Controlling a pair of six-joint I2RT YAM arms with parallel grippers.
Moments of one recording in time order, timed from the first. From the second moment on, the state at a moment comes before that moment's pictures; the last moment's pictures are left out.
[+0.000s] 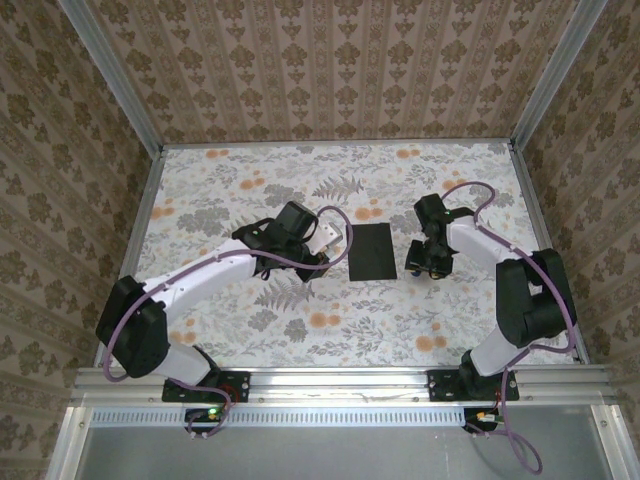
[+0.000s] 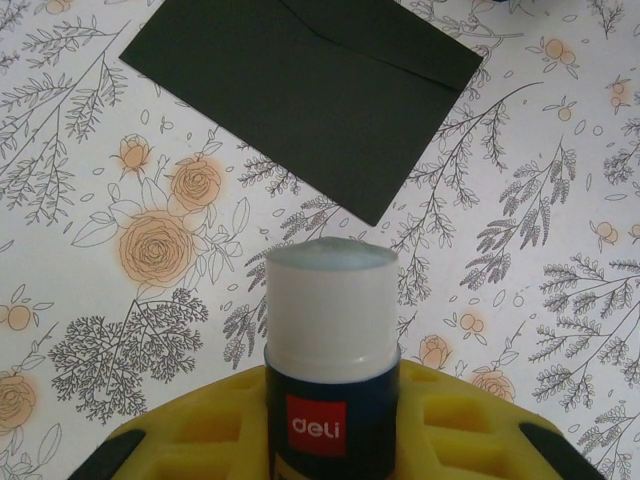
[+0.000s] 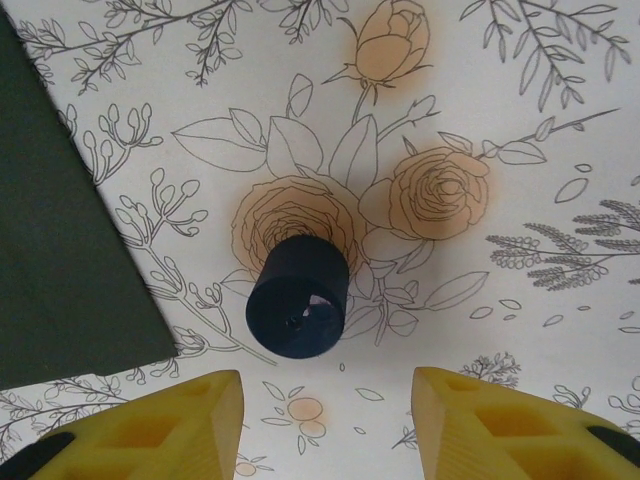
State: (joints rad) left arm -0.81 1.46 1.07 -0.59 0.19 0.13; right arm 0.22 1.61 1.01 -0.85 -0.03 0.51
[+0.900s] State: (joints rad) left arm -0.81 1.47 1.07 -0.60 0.19 0.12; right arm 0.23 1.67 1.02 -0.81 -0.01 0.51
